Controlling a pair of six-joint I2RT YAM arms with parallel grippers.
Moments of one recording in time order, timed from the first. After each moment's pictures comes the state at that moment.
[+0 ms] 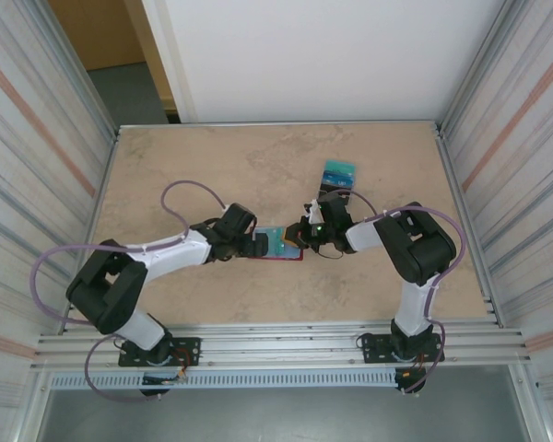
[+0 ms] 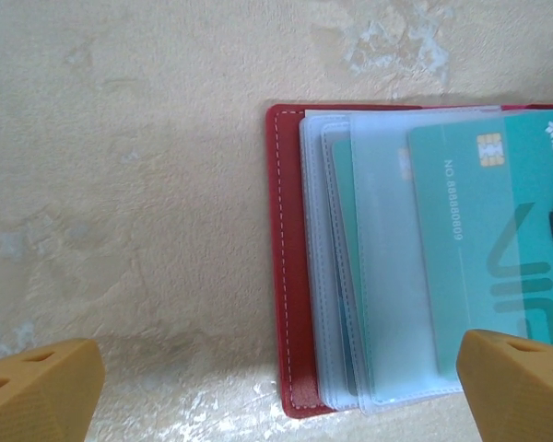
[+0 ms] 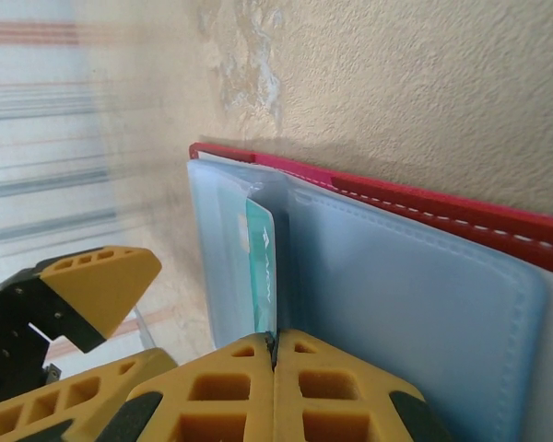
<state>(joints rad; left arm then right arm) -0.69 1.56 0.82 -0.32 -0.13 -0.58 0.51 1.88 0.77 0.37 -0.68 1.00</state>
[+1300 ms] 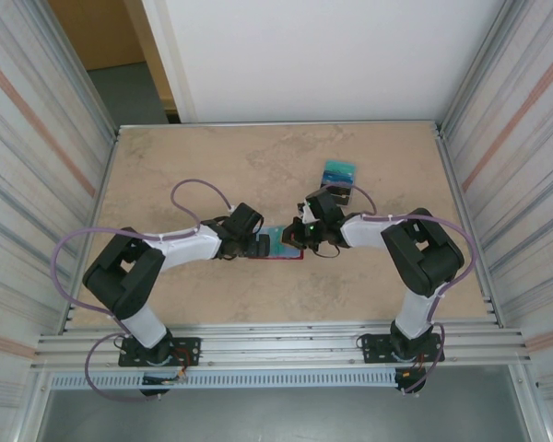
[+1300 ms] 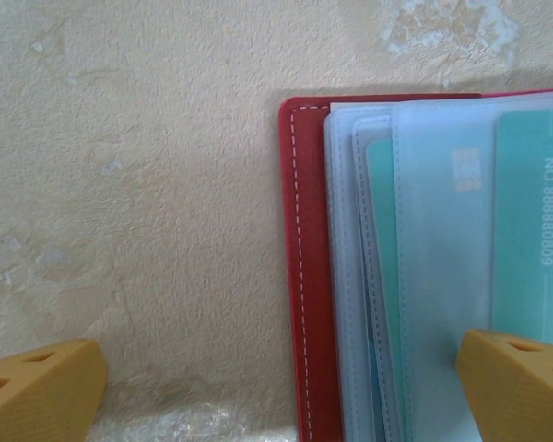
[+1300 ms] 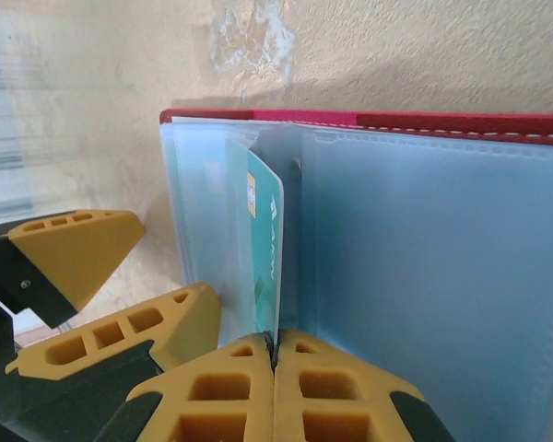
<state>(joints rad) -0.70 1.66 0.87 -0.34 -0.16 -0.57 0.59 1.79 0.89 0.02 -0.51 0.88</state>
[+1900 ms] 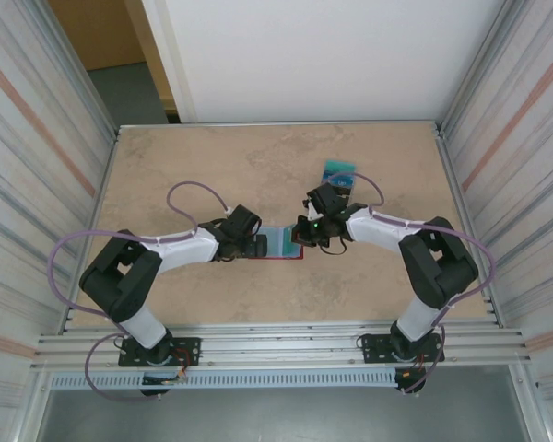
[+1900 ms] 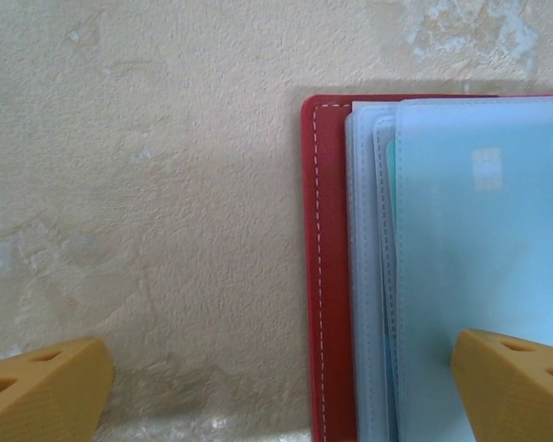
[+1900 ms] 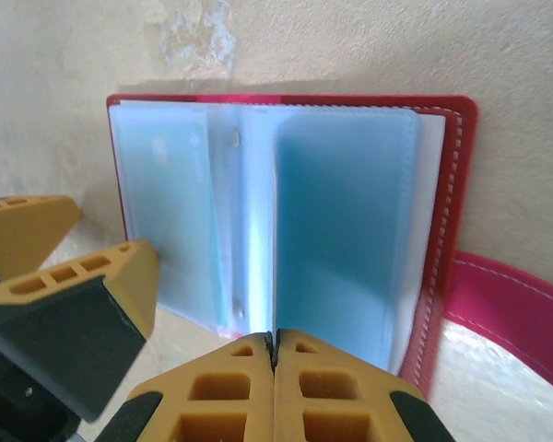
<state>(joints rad) -0.69 1.63 0.83 -0.31 -0.18 -0.60 0.59 1.67 0.97 -0.33 -0.35 0.71</state>
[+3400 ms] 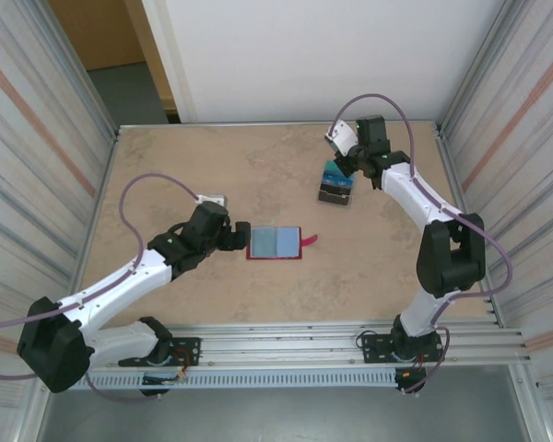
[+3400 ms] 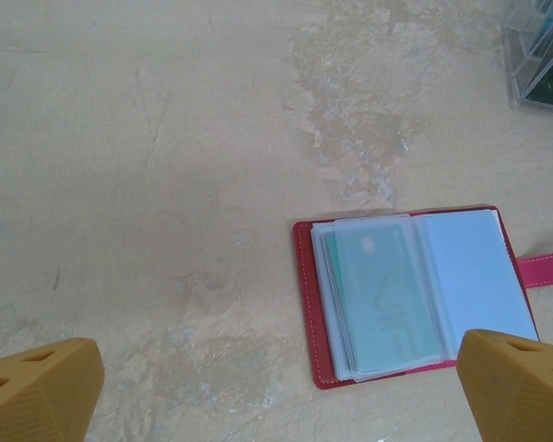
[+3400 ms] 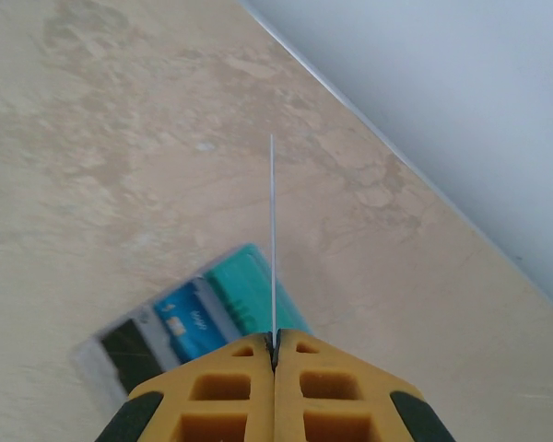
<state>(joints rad) -0.68 1.13 0.77 -0.44 -0.28 -0.49 0.25 1.73 1.41 -0.34 -0.05 -0.57</state>
